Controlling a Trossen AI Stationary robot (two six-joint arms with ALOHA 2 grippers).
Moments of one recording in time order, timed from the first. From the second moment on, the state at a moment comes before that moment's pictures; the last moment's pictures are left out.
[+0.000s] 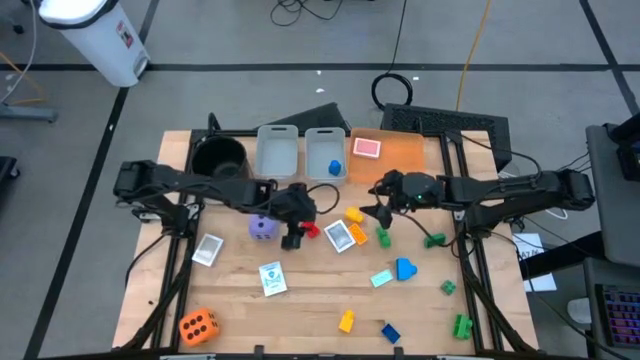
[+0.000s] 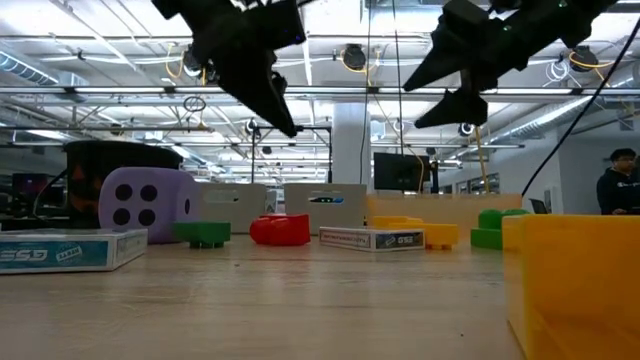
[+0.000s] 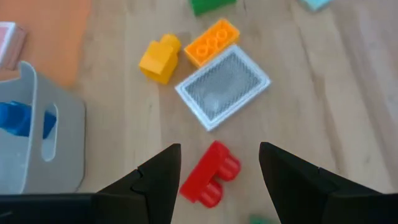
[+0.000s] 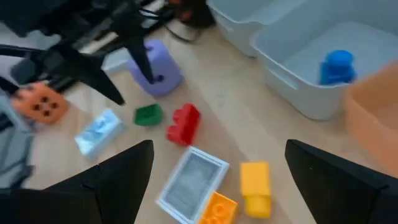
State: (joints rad) left arm -0.02 1.60 1.13 -0.44 -0.01 0.14; right arm -0.06 1.06 0.65 -0.09 0.11 0.53
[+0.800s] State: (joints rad) left arm 0.03 1.81 1.13 -0.46 0.07 0.29; right arm -0.10 1.06 0.65 -0.04 0.11 0.55
